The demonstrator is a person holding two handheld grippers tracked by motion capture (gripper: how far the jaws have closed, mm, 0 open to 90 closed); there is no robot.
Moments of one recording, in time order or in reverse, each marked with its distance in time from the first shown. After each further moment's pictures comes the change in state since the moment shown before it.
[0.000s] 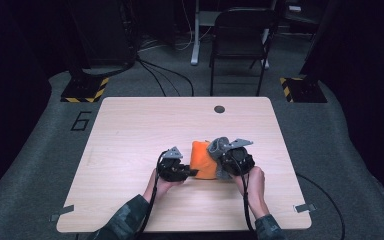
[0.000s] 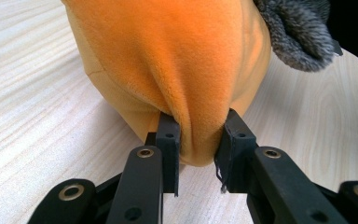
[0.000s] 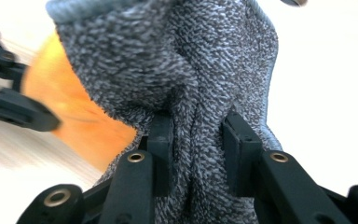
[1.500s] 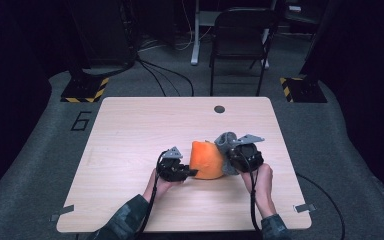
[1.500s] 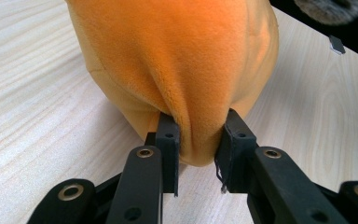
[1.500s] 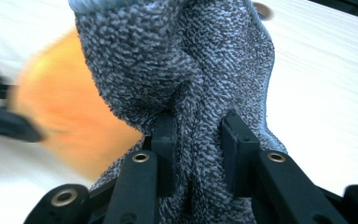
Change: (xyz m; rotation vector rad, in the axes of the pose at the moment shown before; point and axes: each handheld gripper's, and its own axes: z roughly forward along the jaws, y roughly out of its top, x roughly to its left) left arm 0.001 -0.001 0.000 0.003 0.003 -0.001; right arm -0.014 0.007 -0.023 -0.049 -0.023 0.024
